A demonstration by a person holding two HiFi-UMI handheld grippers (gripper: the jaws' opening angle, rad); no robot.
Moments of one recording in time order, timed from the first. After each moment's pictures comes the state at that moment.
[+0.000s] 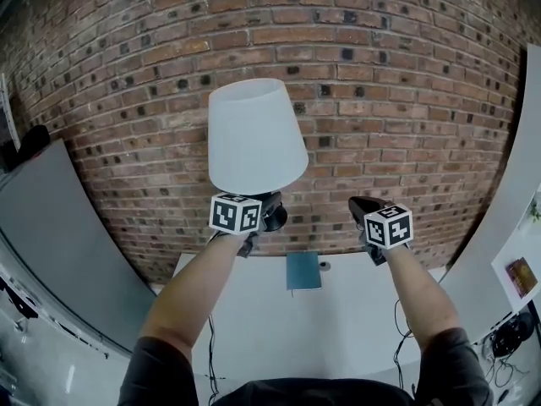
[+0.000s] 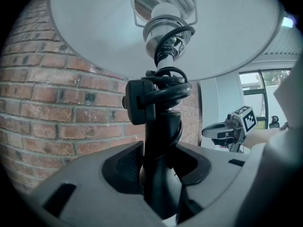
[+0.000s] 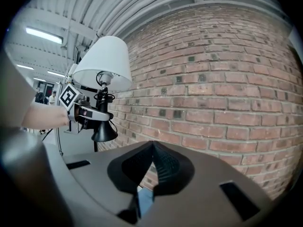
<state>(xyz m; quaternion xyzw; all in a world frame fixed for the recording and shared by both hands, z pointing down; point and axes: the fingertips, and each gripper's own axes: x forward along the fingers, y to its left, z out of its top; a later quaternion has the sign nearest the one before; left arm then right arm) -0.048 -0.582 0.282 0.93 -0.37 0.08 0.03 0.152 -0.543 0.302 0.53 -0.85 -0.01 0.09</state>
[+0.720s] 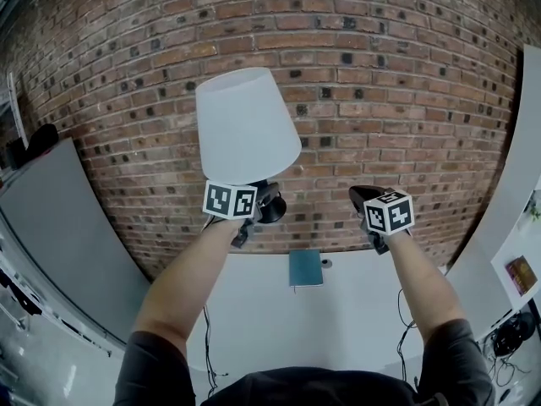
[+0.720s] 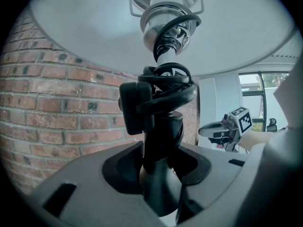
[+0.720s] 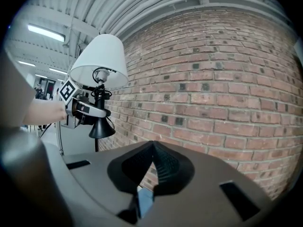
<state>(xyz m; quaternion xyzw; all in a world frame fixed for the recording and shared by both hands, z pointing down) -0.061 -0.552 0.244 0.93 -0.36 0.10 0.04 0.146 -0.524 0.268 0.53 -0.84 -0.02 0.11</state>
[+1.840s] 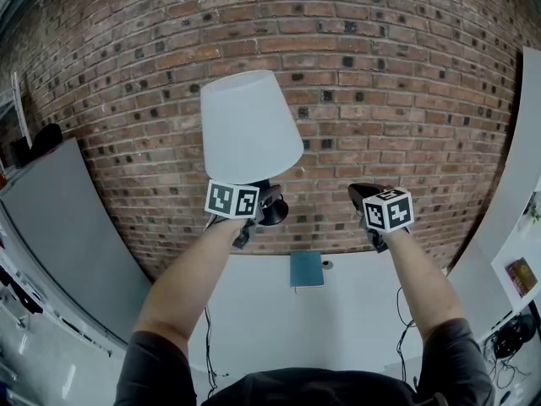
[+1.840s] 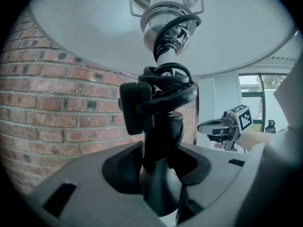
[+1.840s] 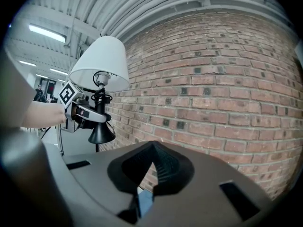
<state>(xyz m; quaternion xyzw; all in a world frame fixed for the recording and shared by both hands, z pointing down) -0.060 -0.542 0.244 0.93 -0.36 0.10 0.05 0.139 -0.518 0.252 0.52 -0.85 -0.02 0.10</state>
